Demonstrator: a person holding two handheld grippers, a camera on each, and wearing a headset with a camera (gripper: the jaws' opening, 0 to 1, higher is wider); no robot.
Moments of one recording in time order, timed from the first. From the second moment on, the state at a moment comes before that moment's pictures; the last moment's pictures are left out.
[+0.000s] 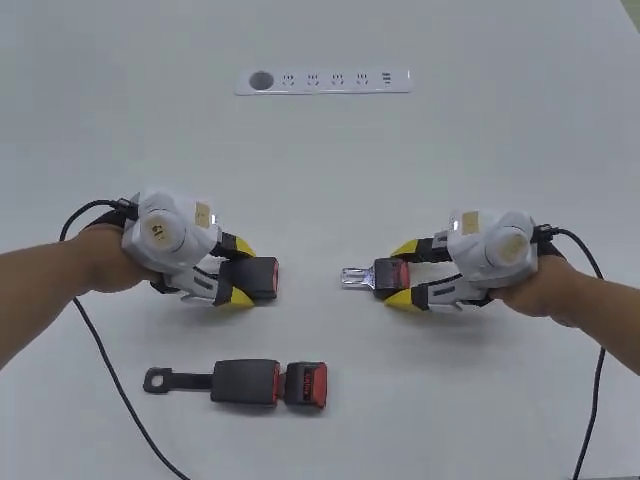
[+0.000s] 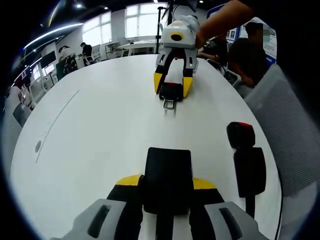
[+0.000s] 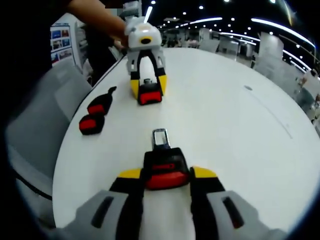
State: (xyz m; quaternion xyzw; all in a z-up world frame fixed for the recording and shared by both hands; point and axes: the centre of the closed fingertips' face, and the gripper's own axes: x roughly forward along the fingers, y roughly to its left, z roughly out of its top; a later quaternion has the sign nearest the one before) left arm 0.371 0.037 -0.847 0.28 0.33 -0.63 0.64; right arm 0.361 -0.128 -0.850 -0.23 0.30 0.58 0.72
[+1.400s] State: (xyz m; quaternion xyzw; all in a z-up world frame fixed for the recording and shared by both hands) left arm 0.383 0.051 -0.809 0.25 0.33 -0.53 0.74; right arm 0.376 -0.171 -0.828 -0.16 0.30 0.41 0.85
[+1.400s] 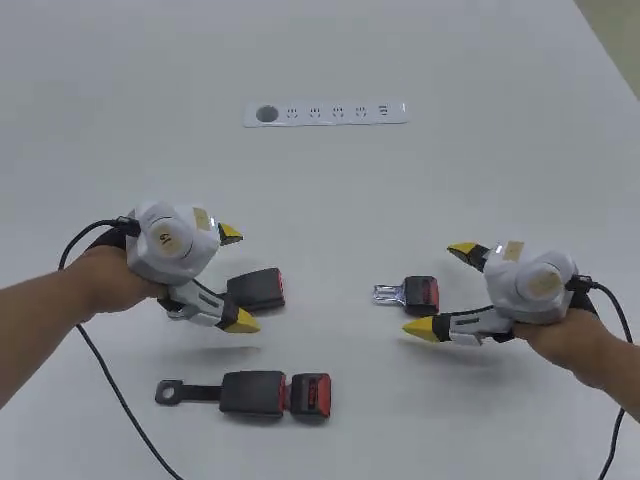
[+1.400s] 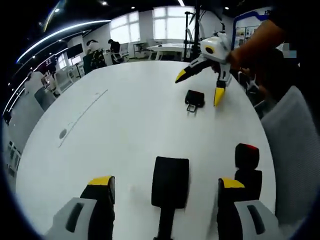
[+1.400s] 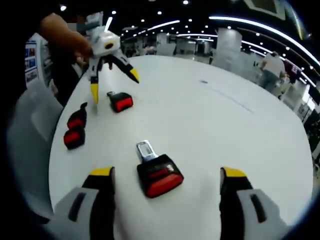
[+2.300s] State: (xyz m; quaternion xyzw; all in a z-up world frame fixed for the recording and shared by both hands) left arm 0.306 0.127 -0.758 0.11 0.27 -0.42 0.86; right arm 0.314 -0.123 -0.772 -0.18 0.23 0.37 0.88
